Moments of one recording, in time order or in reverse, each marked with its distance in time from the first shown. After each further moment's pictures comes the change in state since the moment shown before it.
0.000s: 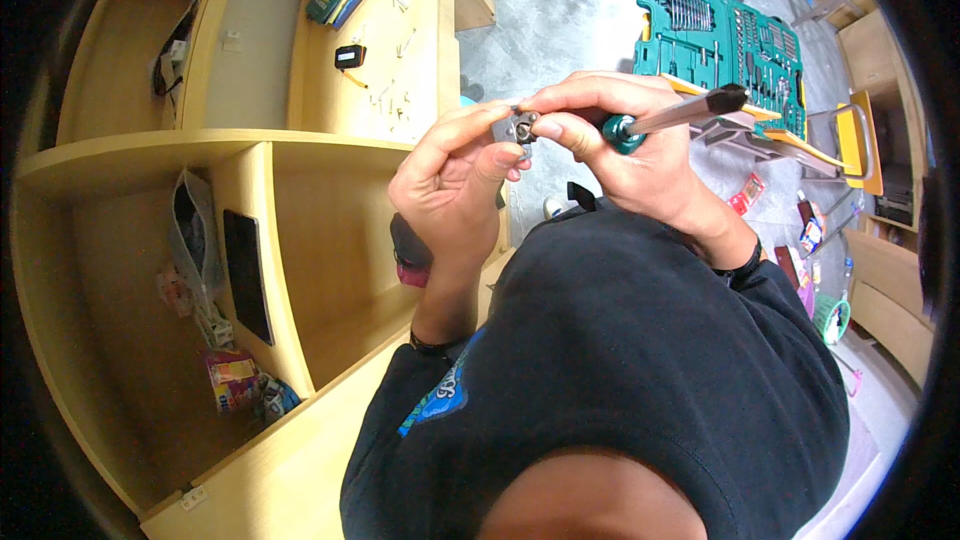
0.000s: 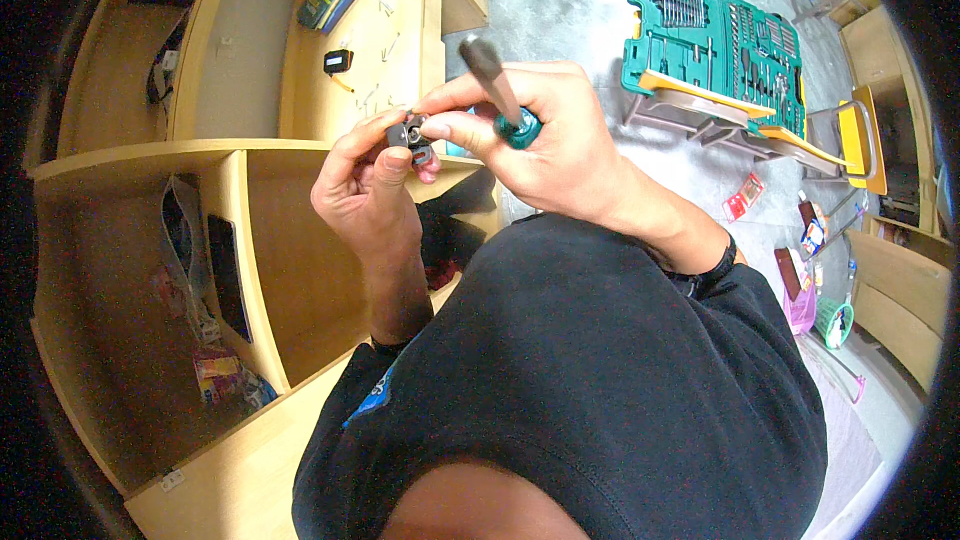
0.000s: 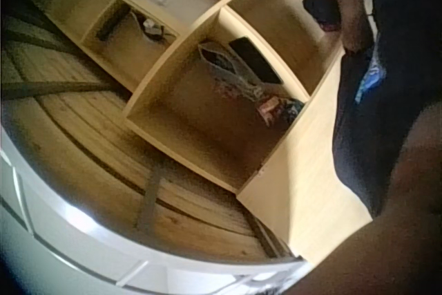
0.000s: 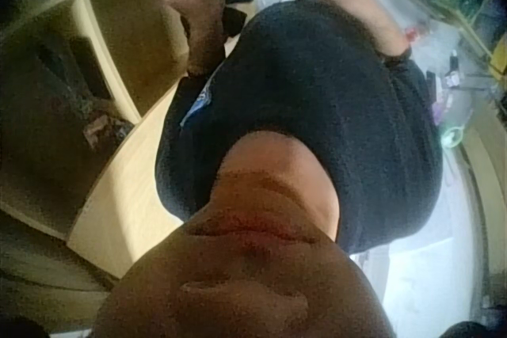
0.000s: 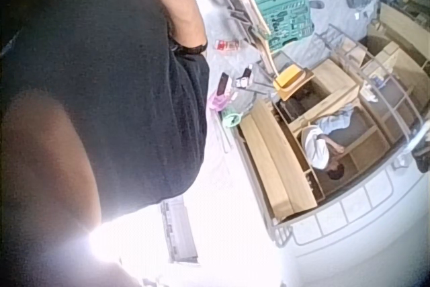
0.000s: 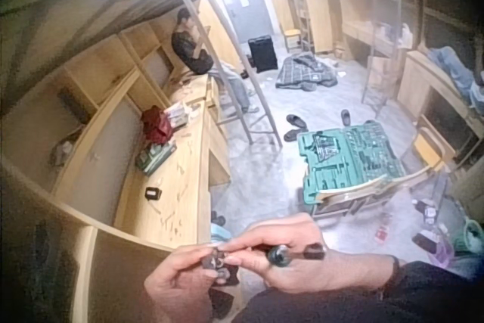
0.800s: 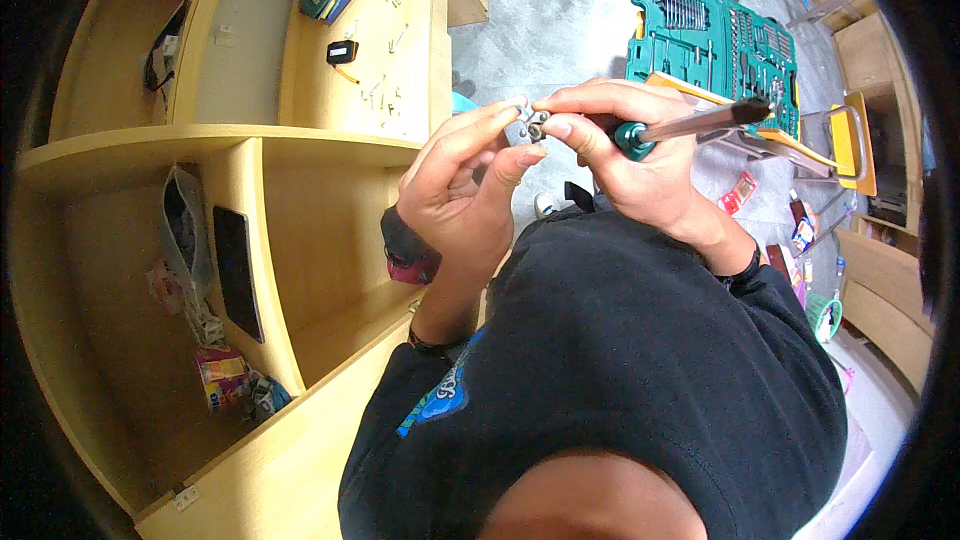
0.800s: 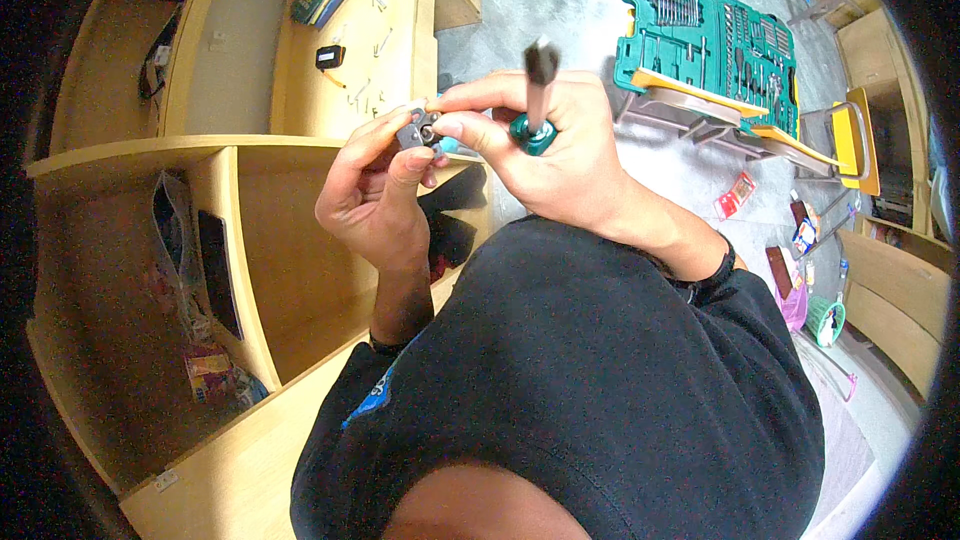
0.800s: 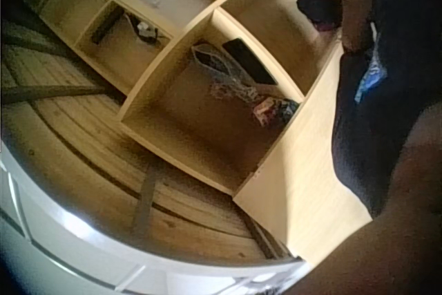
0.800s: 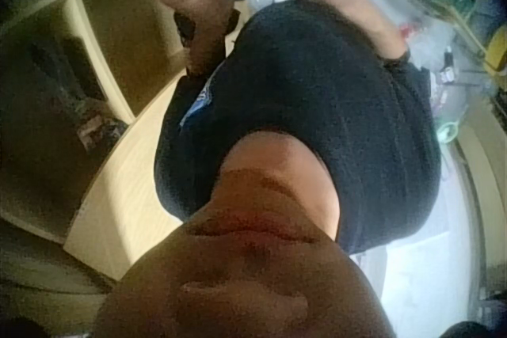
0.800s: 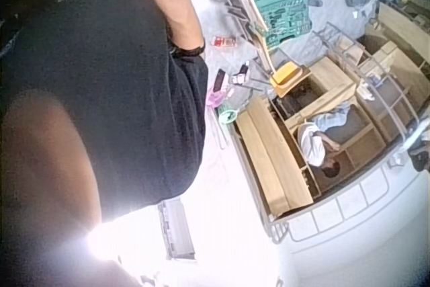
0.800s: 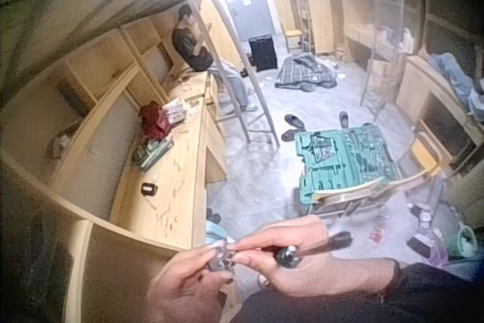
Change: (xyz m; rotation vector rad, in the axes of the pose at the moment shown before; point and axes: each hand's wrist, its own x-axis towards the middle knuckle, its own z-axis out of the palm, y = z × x) left_hand -0.012 0.000 0.009 0.119 0.071 0.024; right_hand -0.012 -0.008 -0.002 0.057 0.087 0.091
